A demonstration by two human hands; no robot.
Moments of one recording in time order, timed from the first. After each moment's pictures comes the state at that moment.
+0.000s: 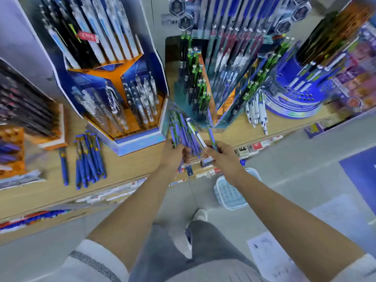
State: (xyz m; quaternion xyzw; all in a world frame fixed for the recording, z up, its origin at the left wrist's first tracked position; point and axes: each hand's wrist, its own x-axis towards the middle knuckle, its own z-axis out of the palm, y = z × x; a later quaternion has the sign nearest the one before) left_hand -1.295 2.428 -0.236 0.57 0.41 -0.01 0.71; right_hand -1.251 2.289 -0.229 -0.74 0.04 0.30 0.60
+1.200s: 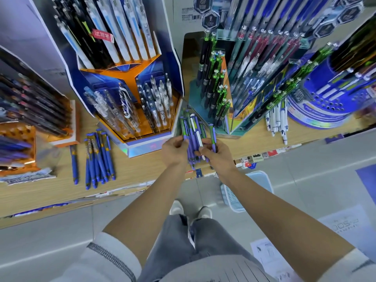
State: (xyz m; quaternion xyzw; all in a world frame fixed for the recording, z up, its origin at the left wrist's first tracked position) left_hand -1.271 2.451 -0.261 0.60 0.53 0.10 0.59; right_hand -1.234 2.343 -0.243 -0.69 0.05 0.33 0.64
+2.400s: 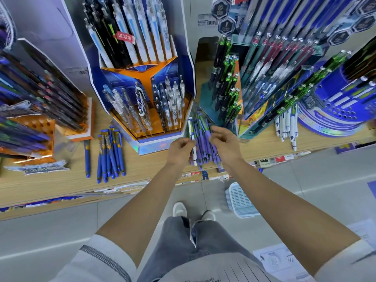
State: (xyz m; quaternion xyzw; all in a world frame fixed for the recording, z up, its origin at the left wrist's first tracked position) left_hand -1.290 2.468 -0.246 0.58 0.43 0.00 0.69; right_hand -1.211 2.359 -0.243 -0.76 0.01 0.27 0.59
